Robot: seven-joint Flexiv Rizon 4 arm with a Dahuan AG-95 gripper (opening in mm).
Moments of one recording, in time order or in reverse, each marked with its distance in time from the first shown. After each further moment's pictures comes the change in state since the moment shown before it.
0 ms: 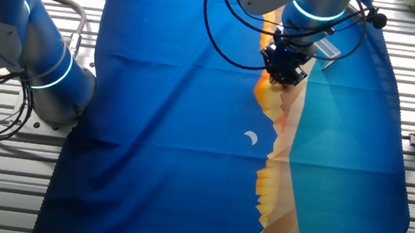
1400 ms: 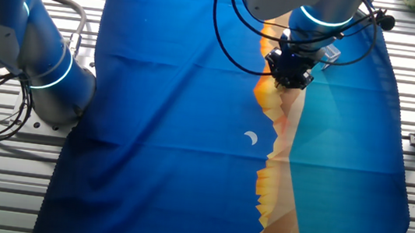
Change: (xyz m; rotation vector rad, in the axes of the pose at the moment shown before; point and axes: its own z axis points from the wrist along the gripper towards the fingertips) arm -0.002 -0.016 -0.001 0.002 0.000 -0.074
